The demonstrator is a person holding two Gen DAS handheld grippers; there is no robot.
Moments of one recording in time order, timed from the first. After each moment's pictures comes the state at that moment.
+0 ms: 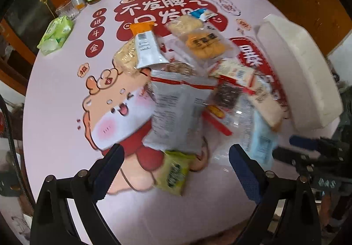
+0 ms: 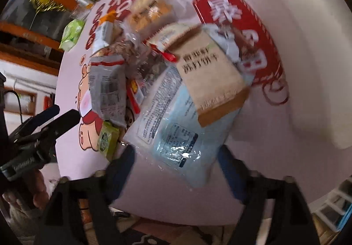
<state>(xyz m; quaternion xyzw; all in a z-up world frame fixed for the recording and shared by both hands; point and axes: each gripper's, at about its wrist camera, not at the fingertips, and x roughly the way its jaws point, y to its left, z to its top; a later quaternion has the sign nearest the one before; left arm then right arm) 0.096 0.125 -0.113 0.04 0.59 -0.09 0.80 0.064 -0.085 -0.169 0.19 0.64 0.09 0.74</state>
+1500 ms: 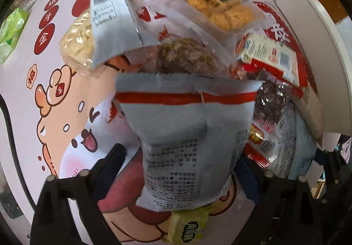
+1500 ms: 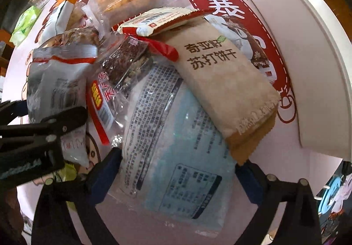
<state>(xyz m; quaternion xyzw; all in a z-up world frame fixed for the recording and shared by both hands) 0.183 0.117 -0.223 0.08 0.67 -0.14 0.73 0.110 -0.001 -0.216 0.06 0.65 -0.05 0.76</state>
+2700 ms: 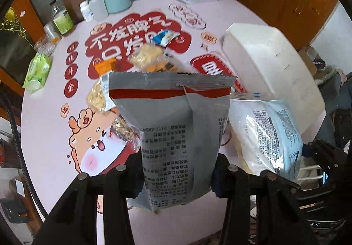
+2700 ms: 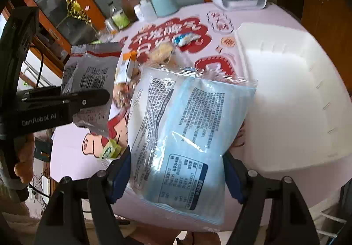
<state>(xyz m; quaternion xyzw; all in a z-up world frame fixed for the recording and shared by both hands) 0.105 0.056 -0.064 0.07 0.56 -0.16 0.81 0.038 -0.125 -0.081 0.10 0.51 0.12 0.85</state>
